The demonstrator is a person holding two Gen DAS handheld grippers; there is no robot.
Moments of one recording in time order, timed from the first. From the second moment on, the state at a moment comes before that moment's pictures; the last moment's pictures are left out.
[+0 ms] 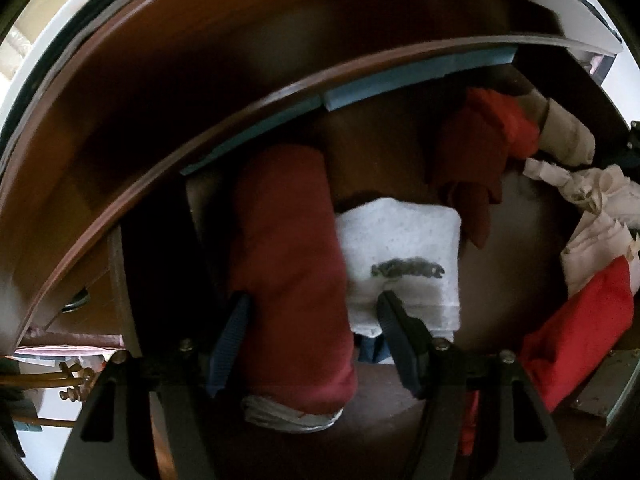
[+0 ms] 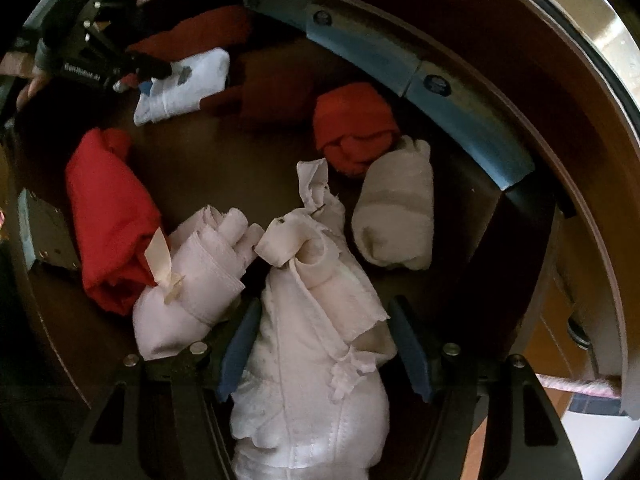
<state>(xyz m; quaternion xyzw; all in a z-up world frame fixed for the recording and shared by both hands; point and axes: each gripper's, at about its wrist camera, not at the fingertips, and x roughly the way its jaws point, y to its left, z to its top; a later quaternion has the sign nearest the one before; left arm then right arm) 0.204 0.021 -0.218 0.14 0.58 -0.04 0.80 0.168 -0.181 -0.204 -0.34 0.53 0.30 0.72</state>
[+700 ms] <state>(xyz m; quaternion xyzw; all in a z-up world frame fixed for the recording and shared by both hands) 0.215 0.010 -0.211 0.15 0.55 -0.06 0.82 0.158 -0.182 -0.211 -0.35 0.53 0.32 0.70</state>
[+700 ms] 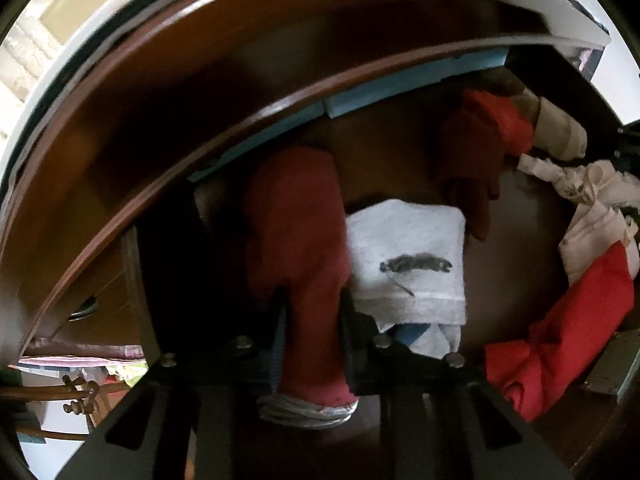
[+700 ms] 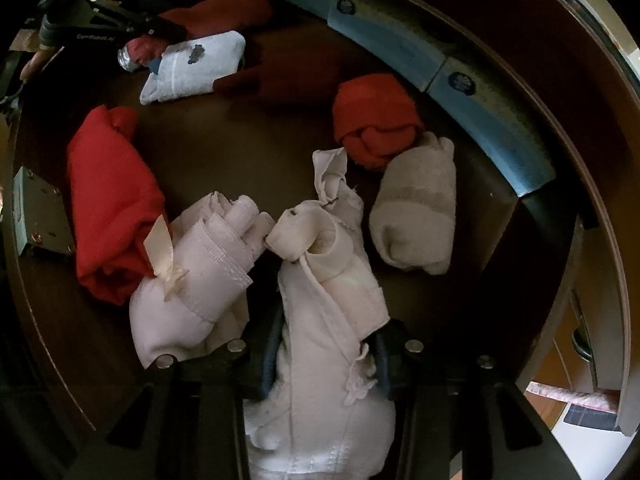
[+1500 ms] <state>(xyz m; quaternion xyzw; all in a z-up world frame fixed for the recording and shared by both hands) 0.151 0.028 -0.173 0.04 0.47 -0.06 0.88 0.140 -0.206 -0.176 -0.34 0.49 0.34 0.73</state>
